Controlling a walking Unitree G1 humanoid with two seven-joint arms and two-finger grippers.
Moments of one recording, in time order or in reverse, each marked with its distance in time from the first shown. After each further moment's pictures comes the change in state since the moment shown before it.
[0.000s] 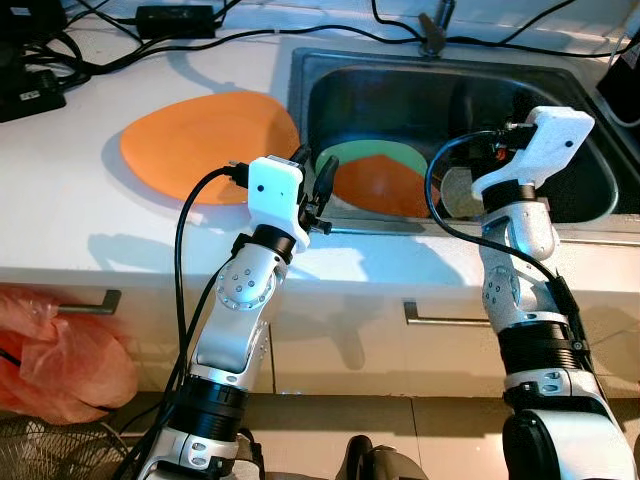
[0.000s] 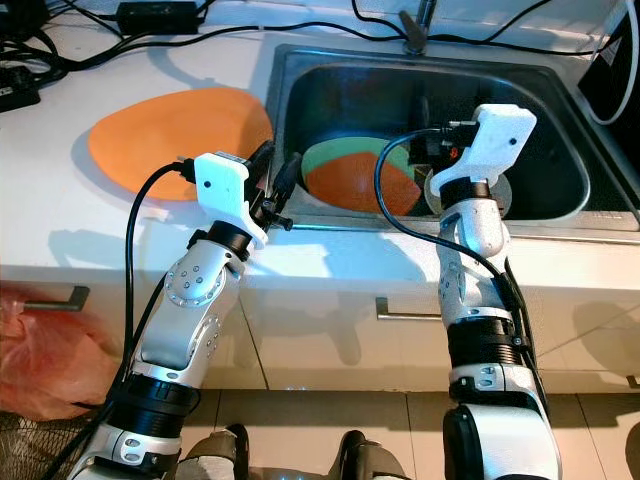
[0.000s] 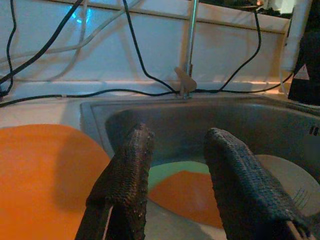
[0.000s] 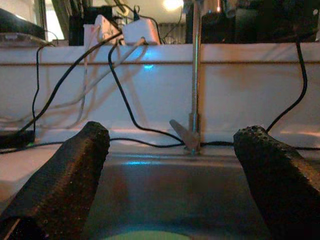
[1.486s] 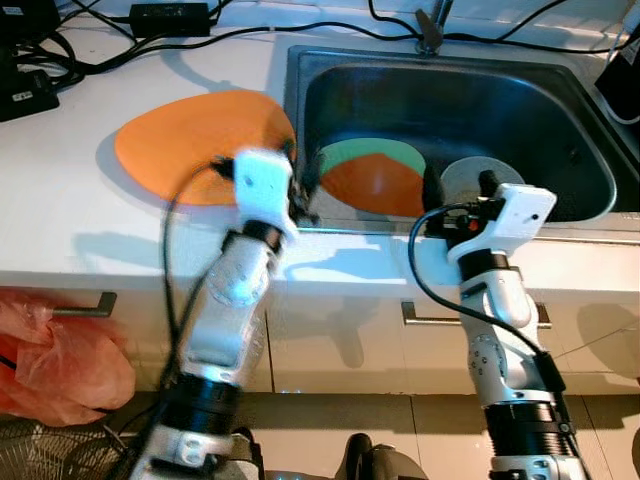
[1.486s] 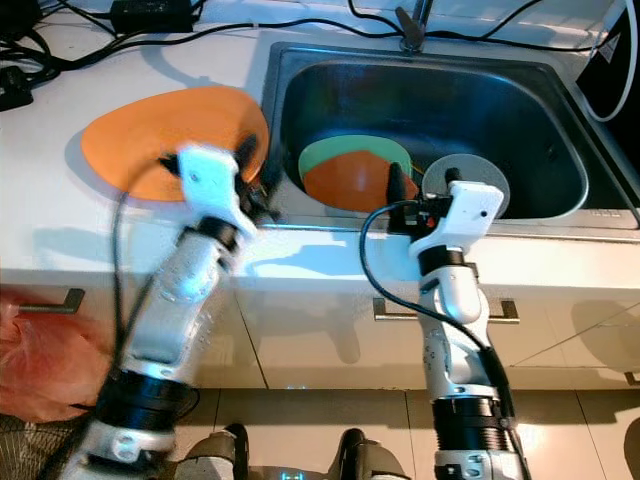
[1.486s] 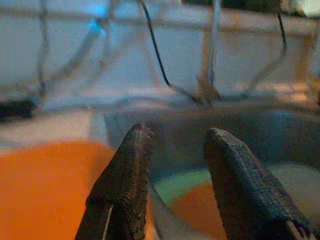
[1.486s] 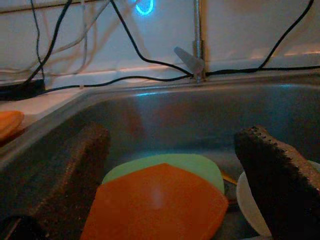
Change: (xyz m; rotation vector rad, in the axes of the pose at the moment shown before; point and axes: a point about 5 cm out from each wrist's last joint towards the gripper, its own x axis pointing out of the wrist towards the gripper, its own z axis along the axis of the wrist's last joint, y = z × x) left arm 0.006 0.020 0.025 0.063 -0.053 0.094; right arm -0.065 0.022 -0.032 0.093 0.183 -0.023
